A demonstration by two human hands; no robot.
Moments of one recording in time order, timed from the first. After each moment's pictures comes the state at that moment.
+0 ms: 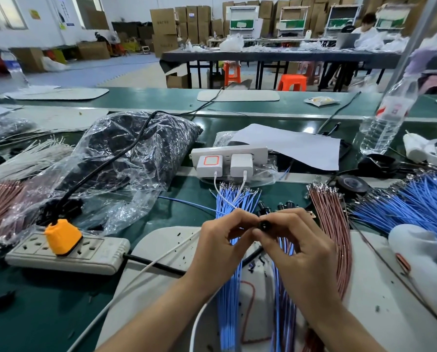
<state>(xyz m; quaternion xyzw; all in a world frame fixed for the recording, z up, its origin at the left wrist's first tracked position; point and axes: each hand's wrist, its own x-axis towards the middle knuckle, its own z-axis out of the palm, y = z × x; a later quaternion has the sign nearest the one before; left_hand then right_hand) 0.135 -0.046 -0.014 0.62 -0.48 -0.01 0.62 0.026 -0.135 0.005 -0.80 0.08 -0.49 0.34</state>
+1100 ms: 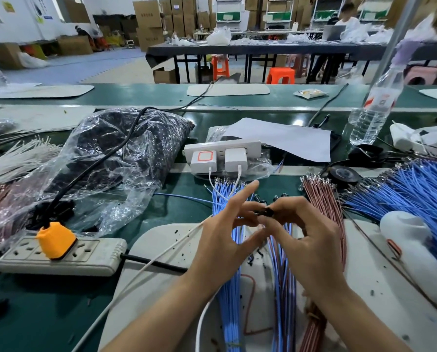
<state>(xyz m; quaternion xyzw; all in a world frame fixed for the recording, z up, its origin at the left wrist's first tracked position) 0.130 -0.047 -0.011 0.61 -0.51 -0.01 0.61 0.024 -0.142 0.013 -0.79 0.11 -0.48 0.35</state>
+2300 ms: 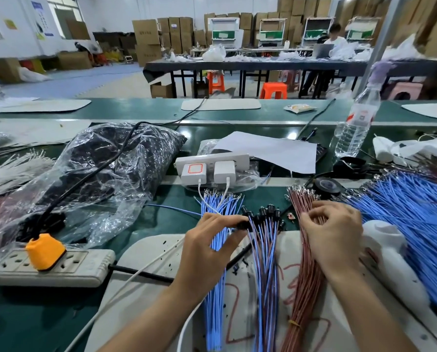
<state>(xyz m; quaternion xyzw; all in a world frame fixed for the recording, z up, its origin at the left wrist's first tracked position) 0.126 -0.044 -0.005 0.64 -0.49 0.07 0.59 0.007 -0.212 0.008 -0.78 0.43 -0.40 0.22</state>
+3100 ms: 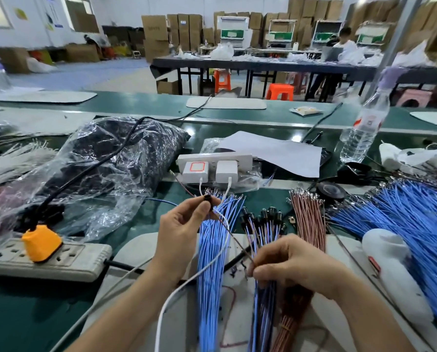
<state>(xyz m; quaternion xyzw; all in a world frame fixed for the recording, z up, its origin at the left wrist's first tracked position) 0.159 -0.047 -0.005 0.54 -0.29 -0.12 0.78 0.007 -0.193 0.018 -0.79 0.10 0.07 0.60</state>
